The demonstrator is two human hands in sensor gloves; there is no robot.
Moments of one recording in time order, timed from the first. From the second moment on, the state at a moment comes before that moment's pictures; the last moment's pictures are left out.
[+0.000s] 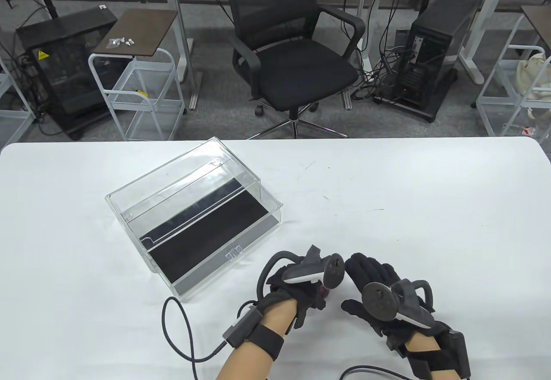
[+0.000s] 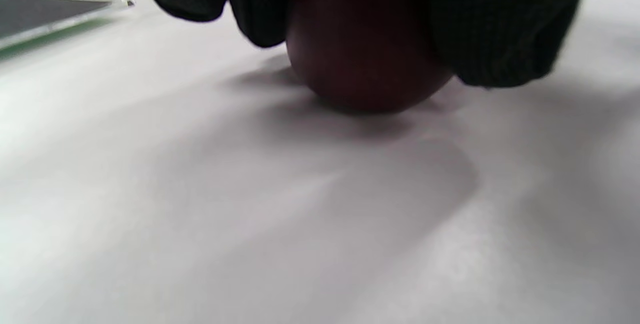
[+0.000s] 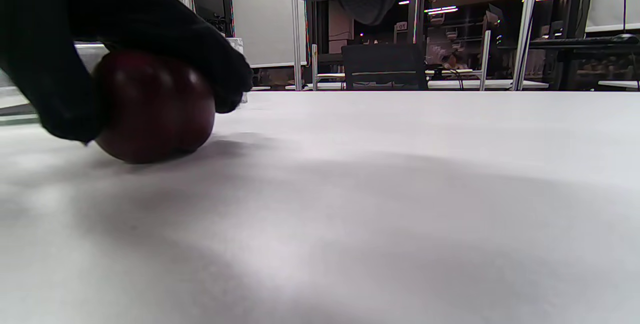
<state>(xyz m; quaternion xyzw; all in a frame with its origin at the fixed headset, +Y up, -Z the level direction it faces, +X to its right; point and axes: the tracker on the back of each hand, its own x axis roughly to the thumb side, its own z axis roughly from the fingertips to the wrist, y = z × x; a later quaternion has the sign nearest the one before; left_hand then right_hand) 0.031 -0.737 -0.370 -0.18 -0.27 -0.07 0.94 0.183 -0.726 -0.314 0.19 -0.03 0.98 0.05</state>
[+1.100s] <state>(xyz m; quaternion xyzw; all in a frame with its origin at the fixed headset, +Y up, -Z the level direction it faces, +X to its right) -0.188 -0.685 -0.431 -0.16 0.37 -0.01 0.91 0.177 -0.728 -0.312 0.20 -0.01 0.98 0.05</state>
